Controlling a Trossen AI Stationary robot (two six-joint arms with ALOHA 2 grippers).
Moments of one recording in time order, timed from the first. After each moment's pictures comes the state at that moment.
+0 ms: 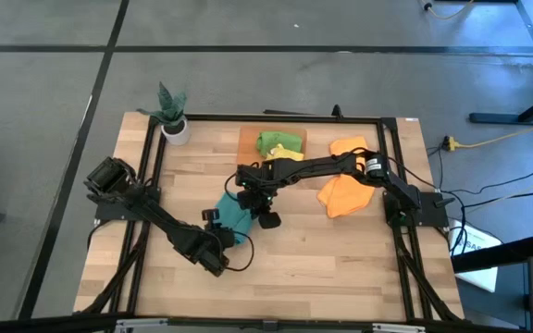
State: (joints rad) left arm -0.58 1.75 0.97 -0.66 -0.56 -0.66; right arm -0.05 2.26 1.81 -0.70 -0.47 -0.32
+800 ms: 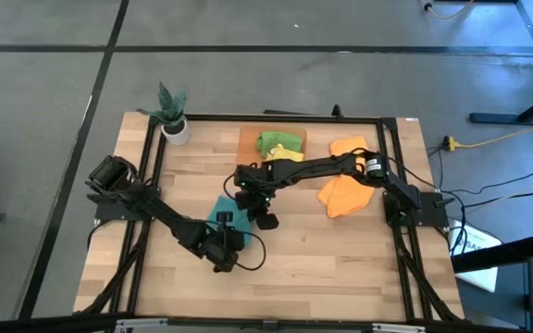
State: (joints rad) left arm -0.52 1.75 0.97 -0.42 -0.48 -0.43; right arm -0.04 2.27 1.81 -0.65 -0.53 -0.27
